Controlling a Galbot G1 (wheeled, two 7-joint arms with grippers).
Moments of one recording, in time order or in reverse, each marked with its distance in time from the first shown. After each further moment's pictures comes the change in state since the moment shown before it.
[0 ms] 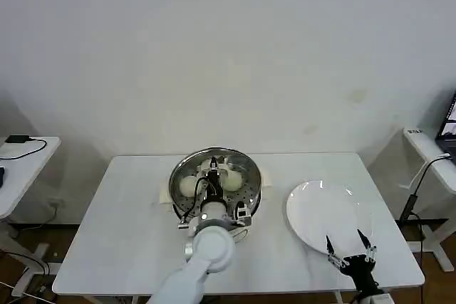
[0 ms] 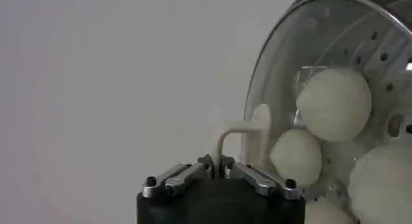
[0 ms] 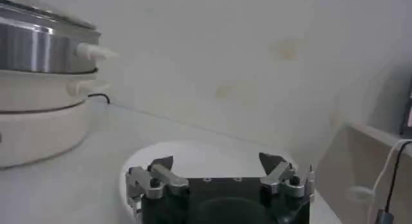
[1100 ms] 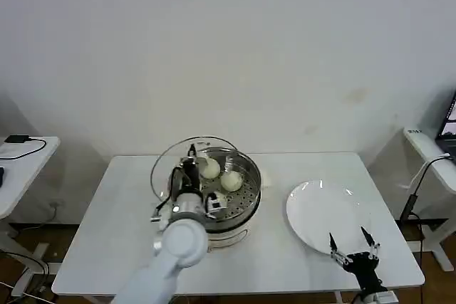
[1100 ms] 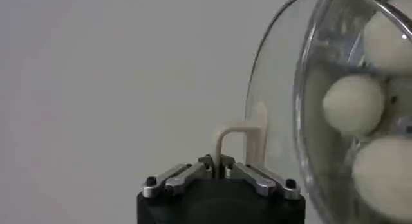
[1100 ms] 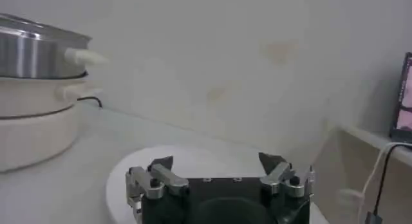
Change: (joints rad) left arm -0.021 0.136 -0.053 -0.123 -0.127 0.009 -0.014; right arm 0.005 -0.009 0.013 0.012 0.007 -0.017 0.004
